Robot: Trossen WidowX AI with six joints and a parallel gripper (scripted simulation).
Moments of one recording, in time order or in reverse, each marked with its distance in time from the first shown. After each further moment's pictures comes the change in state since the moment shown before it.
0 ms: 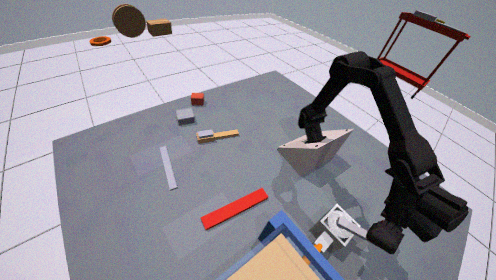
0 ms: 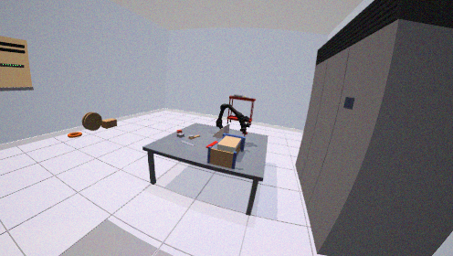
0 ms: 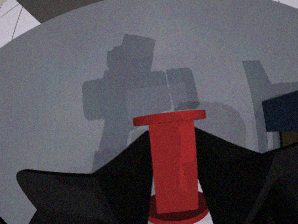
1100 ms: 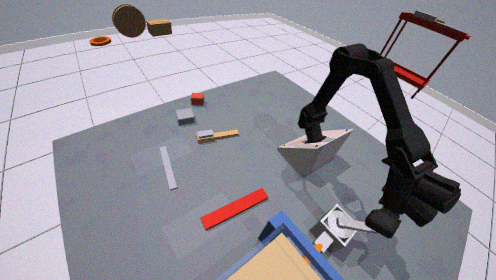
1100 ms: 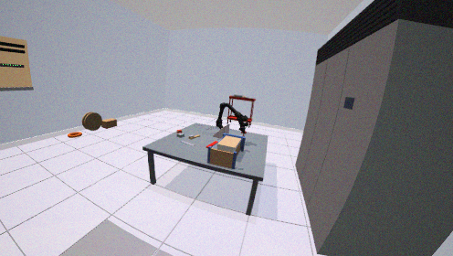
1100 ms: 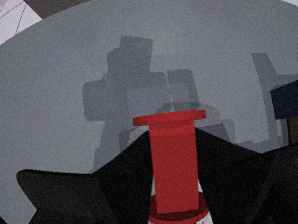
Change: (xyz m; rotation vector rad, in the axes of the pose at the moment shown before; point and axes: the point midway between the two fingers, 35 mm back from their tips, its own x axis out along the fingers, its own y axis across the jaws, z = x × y) arm -0.009 0.028 -0.017 0.000 -0.008 0.004
